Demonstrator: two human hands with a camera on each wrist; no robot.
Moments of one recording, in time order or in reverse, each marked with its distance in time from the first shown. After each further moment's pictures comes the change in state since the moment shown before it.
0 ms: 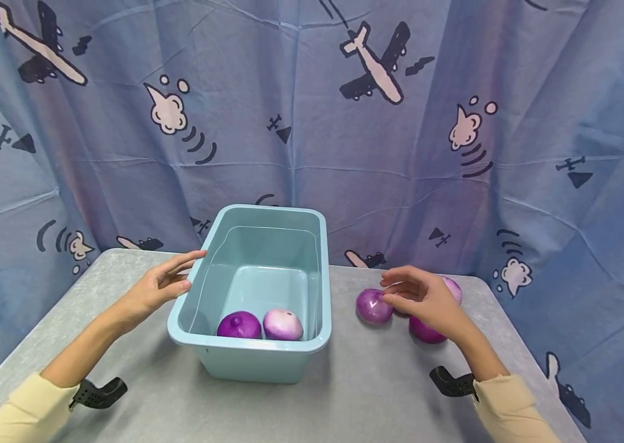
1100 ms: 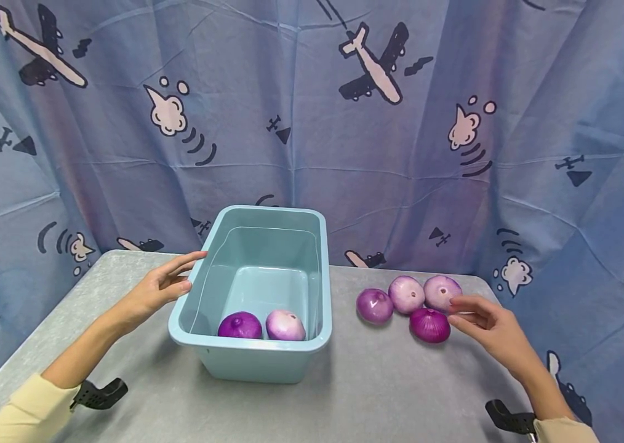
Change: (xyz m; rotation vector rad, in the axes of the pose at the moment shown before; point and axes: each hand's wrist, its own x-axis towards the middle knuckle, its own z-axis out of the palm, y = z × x) left_hand -0.001 0.001 0.000 0.011 0.002 -0.020; right_hand -0.086 0.045 -0.055 -0.220 0.184 0.251
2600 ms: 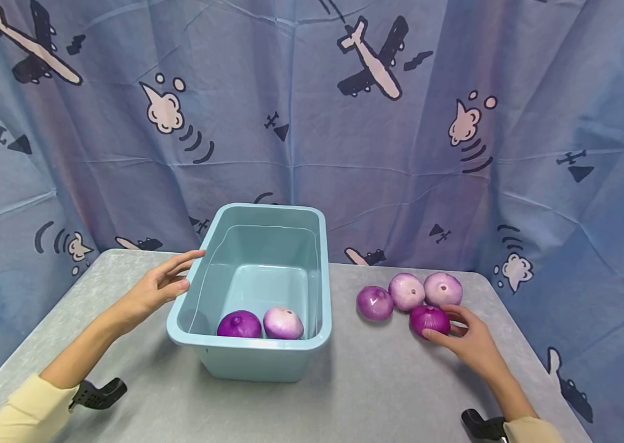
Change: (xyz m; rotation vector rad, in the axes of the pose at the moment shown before) left_hand 0.000 -0.001 -0.001 -0.017 -0.016 0.010; right_hand -0.001 0.027 0.048 -0.090 0.076 0.146
